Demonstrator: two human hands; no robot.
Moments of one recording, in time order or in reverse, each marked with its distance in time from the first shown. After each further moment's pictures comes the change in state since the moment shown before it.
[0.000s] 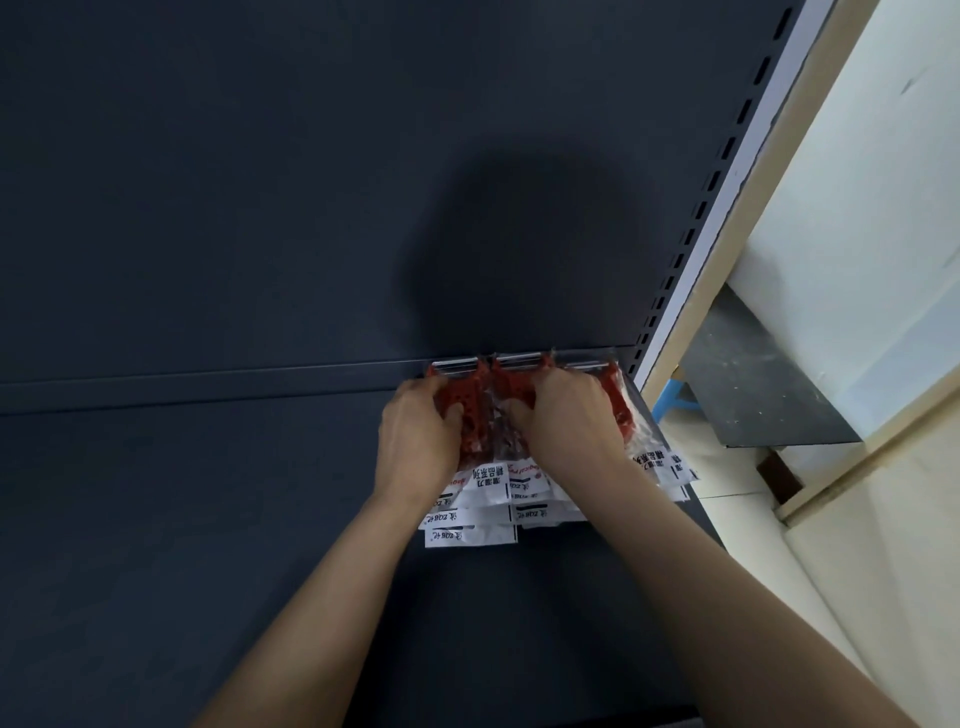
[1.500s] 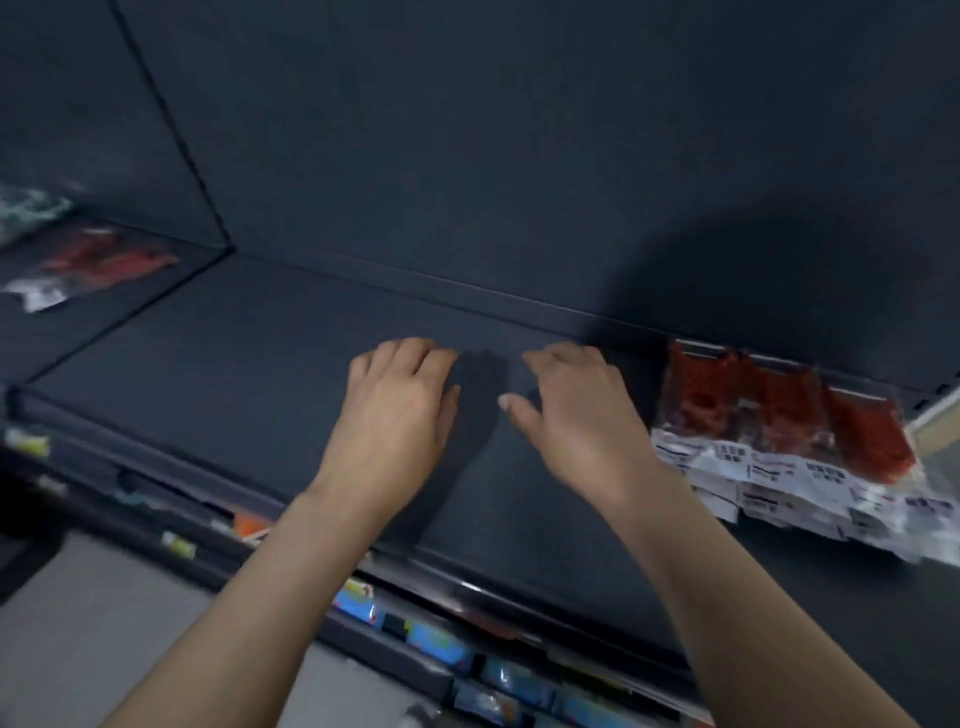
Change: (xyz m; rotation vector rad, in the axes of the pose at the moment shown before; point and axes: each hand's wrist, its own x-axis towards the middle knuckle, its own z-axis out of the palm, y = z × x) left_hand -0.122 -0.080 -0.191 0.654 0.238 0.111; right_hand -0.087 -0.155 0.040 -0.056 -0.127 -0.660
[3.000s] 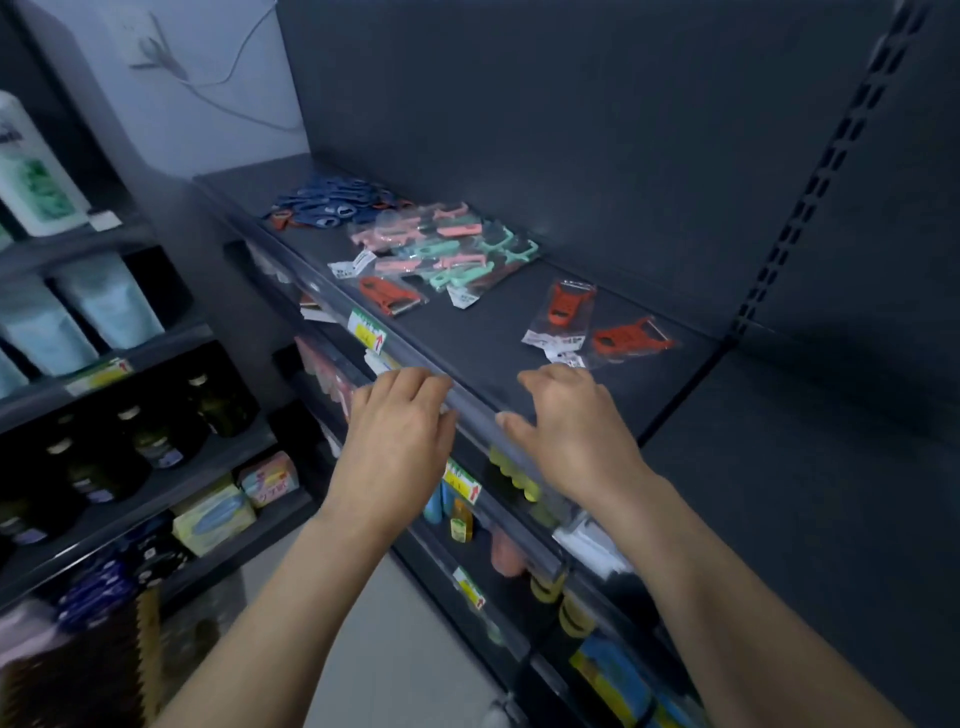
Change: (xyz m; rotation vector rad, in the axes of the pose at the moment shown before) left_hand -0.104 -0.526 -0.129 0.165 0.095 -0.472; right_hand 0.202 -0.511 0.187 0.120 -0.139 -0.409
